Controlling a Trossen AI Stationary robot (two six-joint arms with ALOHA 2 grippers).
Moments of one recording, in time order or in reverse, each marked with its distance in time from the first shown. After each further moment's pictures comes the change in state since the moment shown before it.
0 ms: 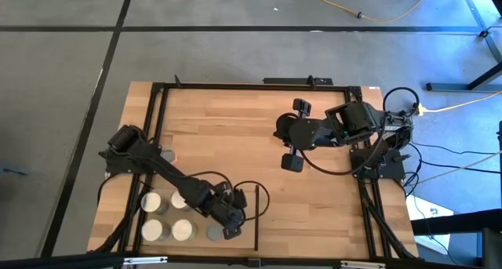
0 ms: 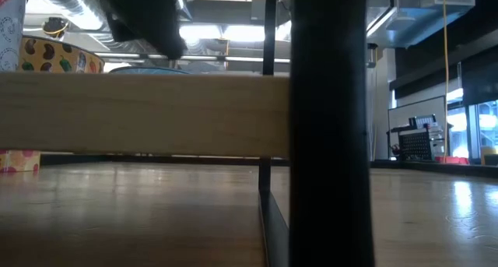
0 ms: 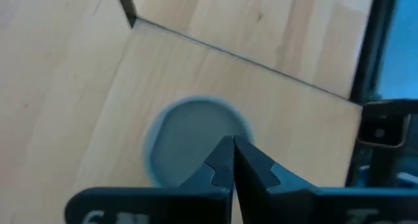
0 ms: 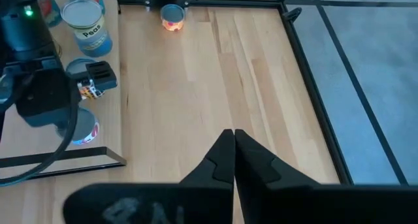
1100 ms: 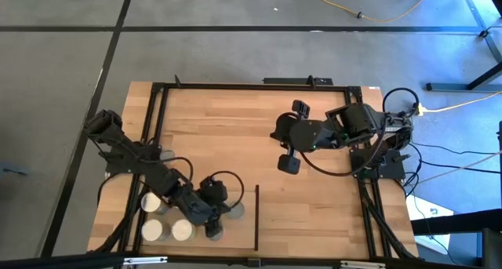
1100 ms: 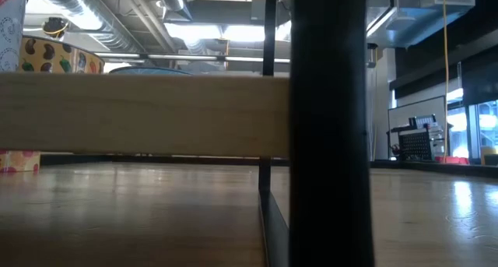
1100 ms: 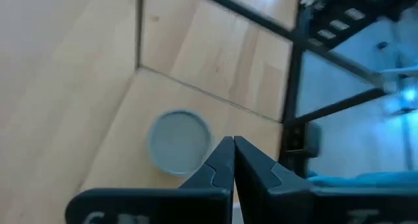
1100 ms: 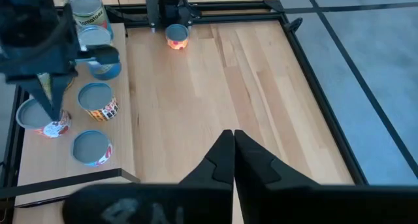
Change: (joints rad) left arm -0.090 -0.307 -0.164 0.113 -0.141 -0.057; right arm 0.016 0.003 0.001 0.057 0.011 0.060
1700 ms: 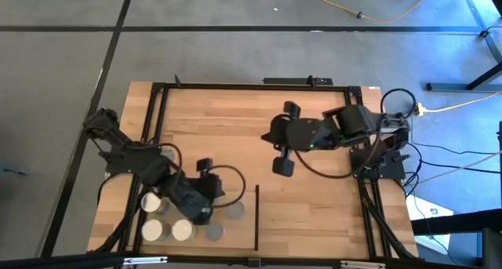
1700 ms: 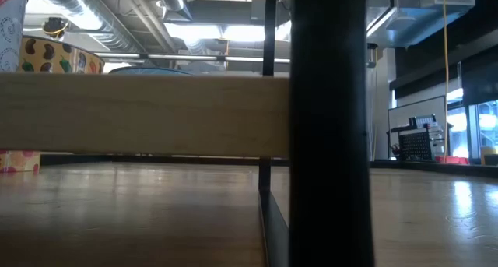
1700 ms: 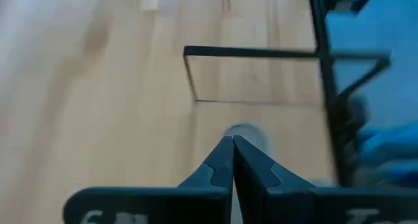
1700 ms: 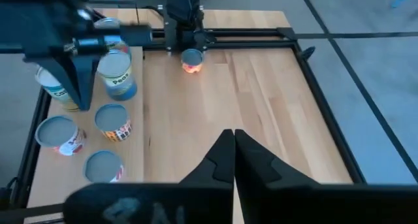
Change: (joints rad) left arm 0.012 -0.027 0.276 -0.406 -0.081 0.402; right arm 0.000 0.020 0.001 0.127 -0.032 -0.087
